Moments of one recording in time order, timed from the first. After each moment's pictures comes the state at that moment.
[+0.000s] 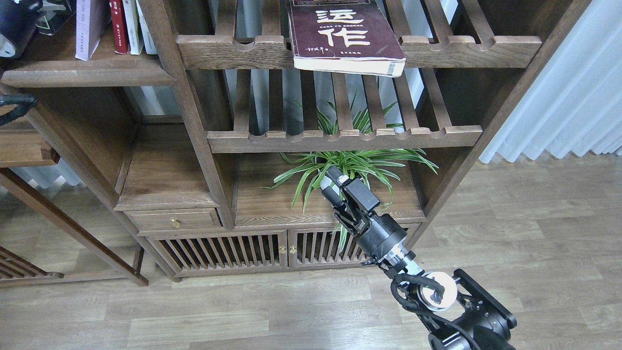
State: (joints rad) left arm -0.98 0.46 -1.10 -0.60 0.92 -0.19 -0.28; right arm 0.16 0.02 1.04 1.06 0.25 0.58 -0.23
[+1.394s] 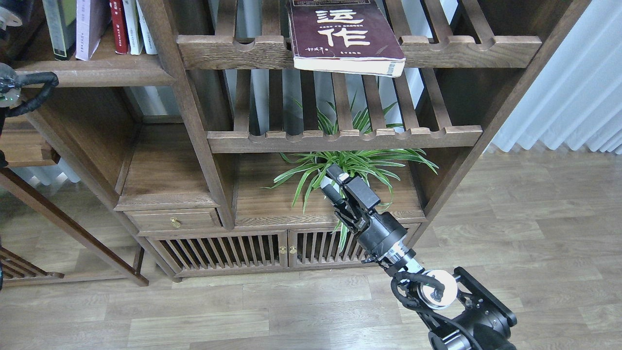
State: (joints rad) left arm -0.99 0.44 -1.16 -0.75 0.63 -0.20 -0.46; right arm 0.16 0.01 1.05 1.06 0.25 0.58 -0.23
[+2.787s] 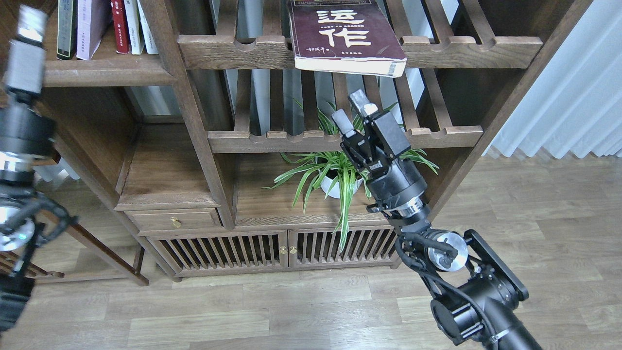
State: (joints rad) left arm -0.24 0.17 -1.41 -1.32 0.20 -0.49 -0.20; right arm 0.26 0.01 1.15 1.31 0.25 0.56 -0.16
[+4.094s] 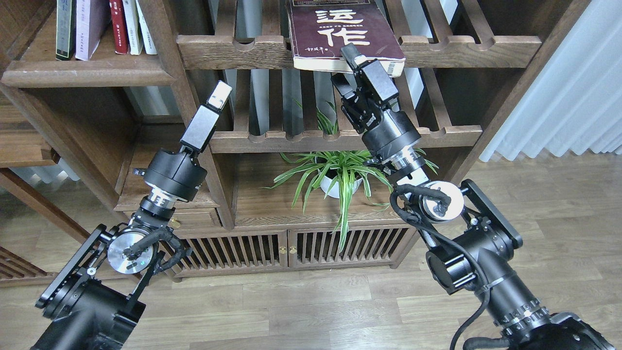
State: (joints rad) left arm -0.27 0.00 -1.21 -1.31 0.21 -0.49 -0.04; right arm 0.47 0.01 1.15 1.19 0.25 0.39 -0.11
